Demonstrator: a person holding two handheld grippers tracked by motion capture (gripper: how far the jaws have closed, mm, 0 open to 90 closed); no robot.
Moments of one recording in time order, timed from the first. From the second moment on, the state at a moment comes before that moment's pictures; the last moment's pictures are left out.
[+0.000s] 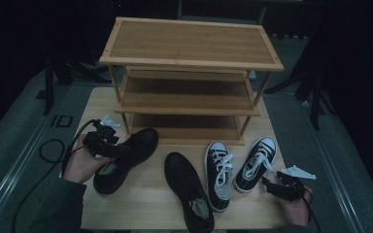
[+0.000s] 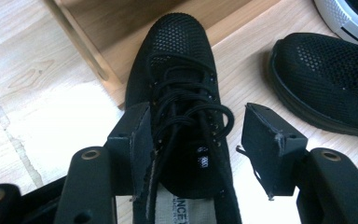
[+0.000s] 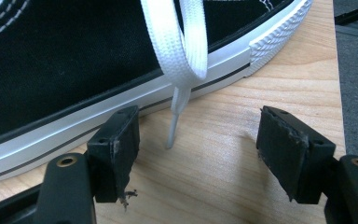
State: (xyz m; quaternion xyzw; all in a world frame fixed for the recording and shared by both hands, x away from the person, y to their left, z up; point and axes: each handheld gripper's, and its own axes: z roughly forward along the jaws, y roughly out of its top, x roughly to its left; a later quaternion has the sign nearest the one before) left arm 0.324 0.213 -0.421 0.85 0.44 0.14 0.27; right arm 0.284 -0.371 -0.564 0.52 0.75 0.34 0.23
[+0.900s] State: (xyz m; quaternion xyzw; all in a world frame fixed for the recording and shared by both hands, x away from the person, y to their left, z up) left arm 0.319 0.175 -0.414 0.87 0.39 0.12 0.27; right arm 0.284 -0.371 -0.564 0.52 0.75 0.34 0.23
